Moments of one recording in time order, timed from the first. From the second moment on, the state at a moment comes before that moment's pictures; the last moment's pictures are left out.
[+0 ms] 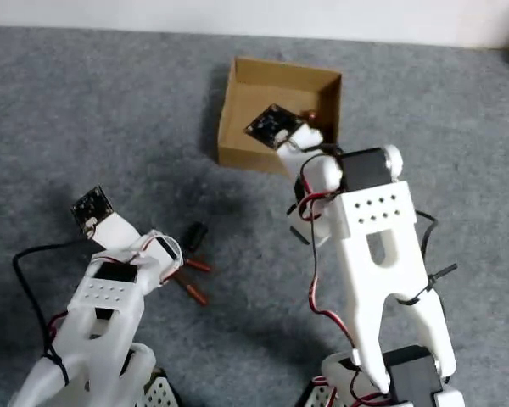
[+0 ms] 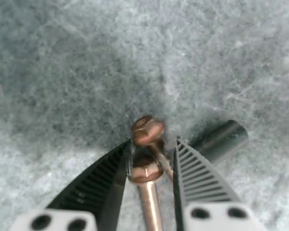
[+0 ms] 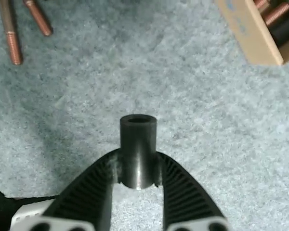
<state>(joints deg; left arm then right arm) 0.5 -39.1 78.8 35.9 49.5 -19.8 -18.7 5.0 97.3 35.5</state>
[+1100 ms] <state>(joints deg) 4.3 -38.1 75.7 40.9 36.5 -20.7 -18.7 5.1 97.3 33.5</state>
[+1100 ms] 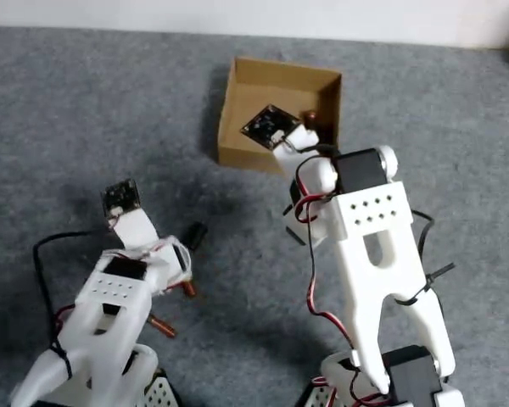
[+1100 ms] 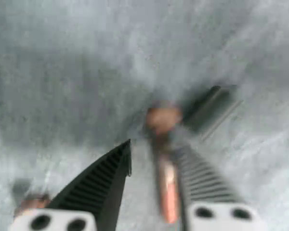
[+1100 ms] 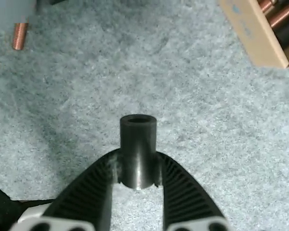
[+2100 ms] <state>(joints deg) 5.1 -42.3 68.9 44.5 20.8 -20.7 -27.1 13.1 93.3 33.5</state>
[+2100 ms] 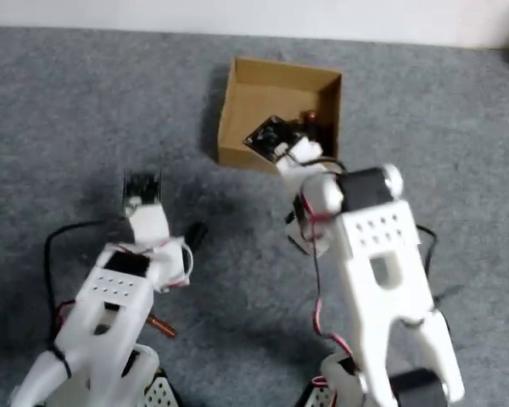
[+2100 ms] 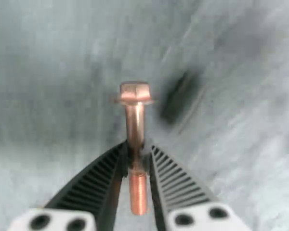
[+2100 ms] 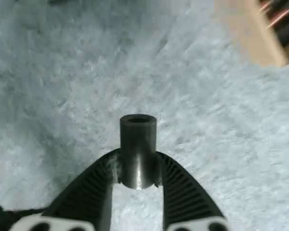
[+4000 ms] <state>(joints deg) 37.6 -103.6 81.7 21.2 39.7 -33.5 -105.1 70.9 56.5 13.1</state>
